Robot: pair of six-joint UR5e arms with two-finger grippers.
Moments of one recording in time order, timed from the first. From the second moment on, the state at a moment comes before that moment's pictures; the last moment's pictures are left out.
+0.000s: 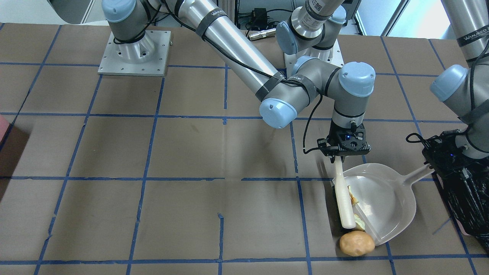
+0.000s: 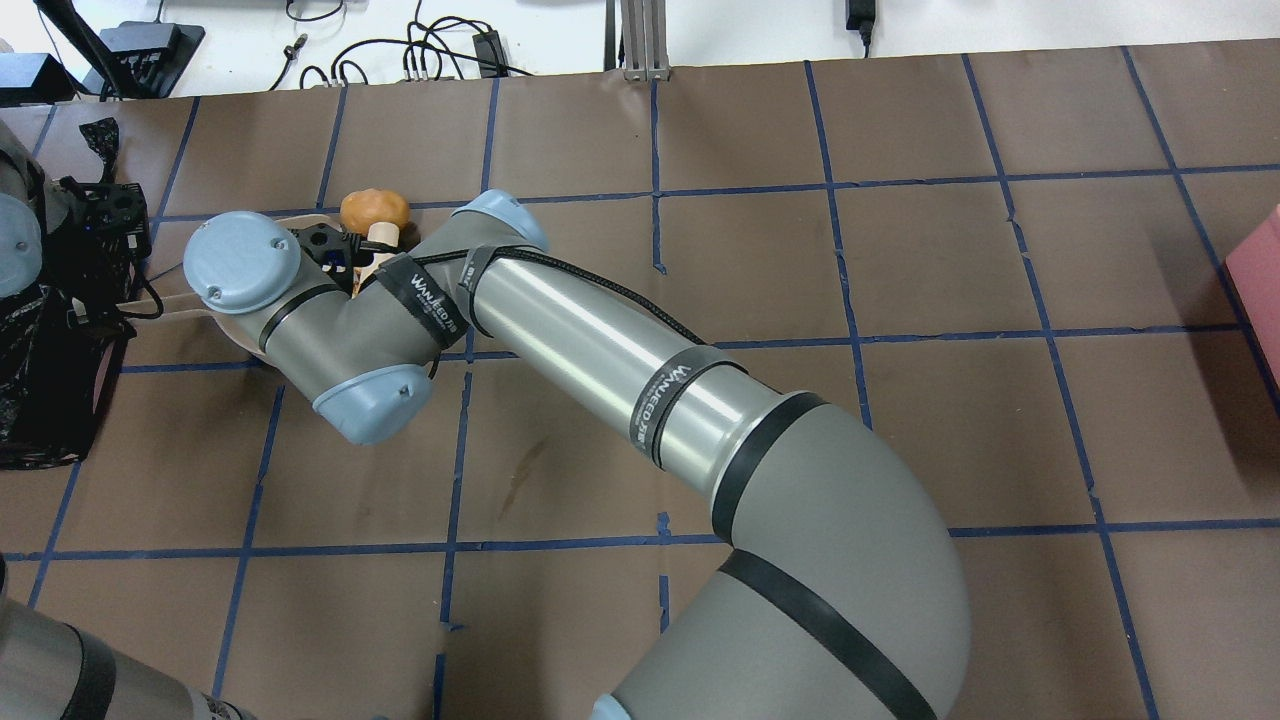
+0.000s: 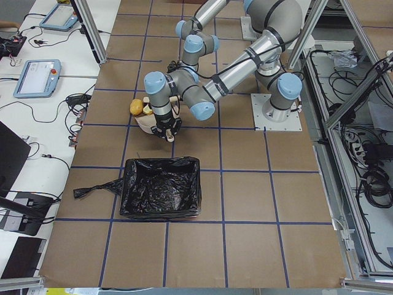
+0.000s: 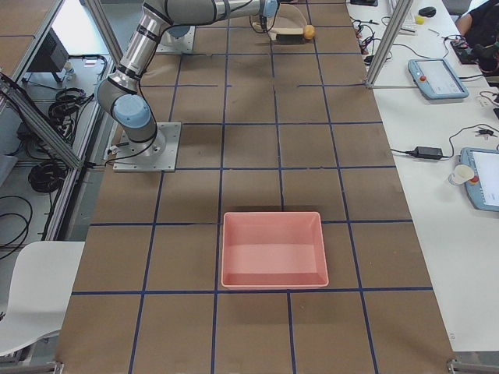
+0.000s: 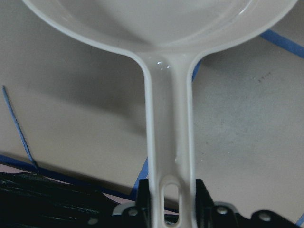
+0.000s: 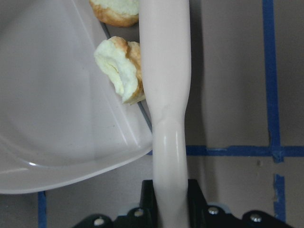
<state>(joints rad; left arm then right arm) -1.04 -1.95 -1.67 -1.09 1.77 1.70 2.39 -0.66 0.96 -2.14 -1.60 0.85</state>
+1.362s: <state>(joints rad) -1.04 -1.95 -1.67 -1.09 1.77 1.69 2.46 -0.75 0.89 -1.96 -1.55 1.03</state>
